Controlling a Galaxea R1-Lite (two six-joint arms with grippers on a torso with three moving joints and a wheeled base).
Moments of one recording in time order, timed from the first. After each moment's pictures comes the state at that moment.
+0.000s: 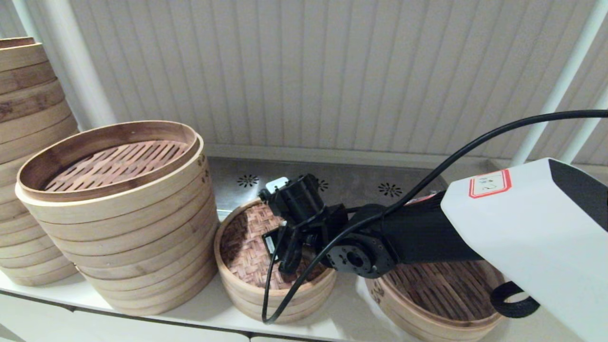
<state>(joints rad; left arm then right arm) 0.00 0.00 0.00 0.00 0.00 -0.01 0.86 2.19 -1.51 -0.09 -0.24 0.15</state>
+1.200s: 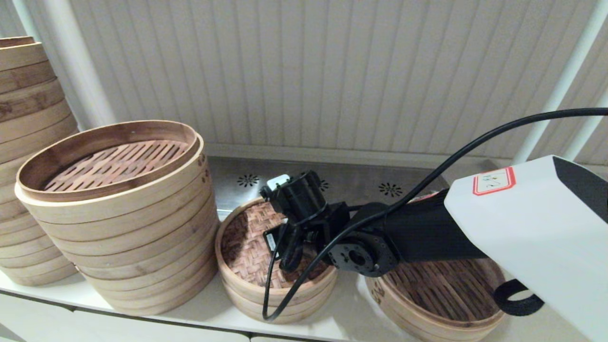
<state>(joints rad) 0.00 0.00 0.00 0.00 0.00 -0.01 0.86 2.18 -1.50 -0.11 -0.27 0.14</state>
